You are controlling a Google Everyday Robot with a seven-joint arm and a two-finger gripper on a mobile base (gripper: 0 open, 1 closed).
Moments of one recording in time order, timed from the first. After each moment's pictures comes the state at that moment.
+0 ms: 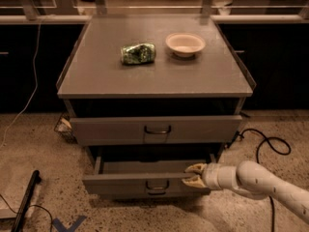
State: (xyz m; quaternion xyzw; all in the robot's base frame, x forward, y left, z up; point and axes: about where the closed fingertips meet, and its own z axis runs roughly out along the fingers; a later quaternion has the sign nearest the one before) arm 0.557 -0.154 0.424 -0.54 0.71 0.16 0.43
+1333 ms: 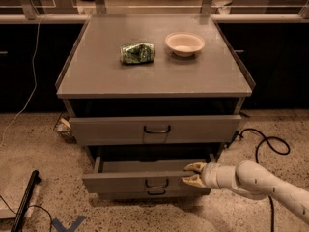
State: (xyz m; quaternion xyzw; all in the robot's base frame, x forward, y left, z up) arm 0.554 -0.154 0.426 -0.54 0.71 0.16 0.43
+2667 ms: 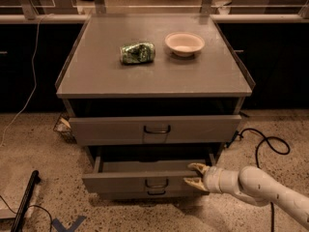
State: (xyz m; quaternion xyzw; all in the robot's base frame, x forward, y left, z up) arm 0.540 -0.159 0.418 -0.53 0.71 0.17 0.43
